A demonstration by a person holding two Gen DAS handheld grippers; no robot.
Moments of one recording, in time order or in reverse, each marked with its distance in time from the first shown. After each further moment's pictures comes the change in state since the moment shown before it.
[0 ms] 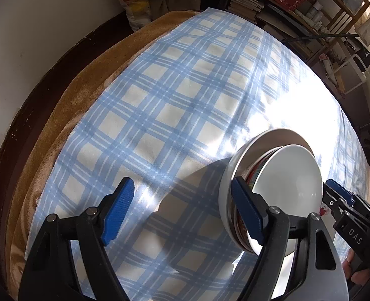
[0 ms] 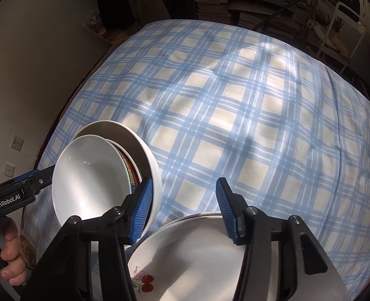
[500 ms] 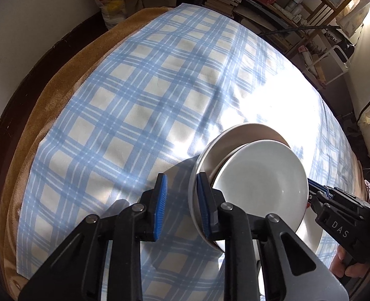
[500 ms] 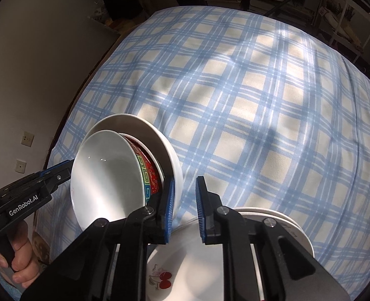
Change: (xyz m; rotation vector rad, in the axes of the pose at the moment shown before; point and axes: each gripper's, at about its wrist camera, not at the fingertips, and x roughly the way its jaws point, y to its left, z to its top) left arm 0.007 -0.016 0.003 0.060 0.016 -0.112; right arm 0.013 0.010 0.005 0.010 0.072 0.065
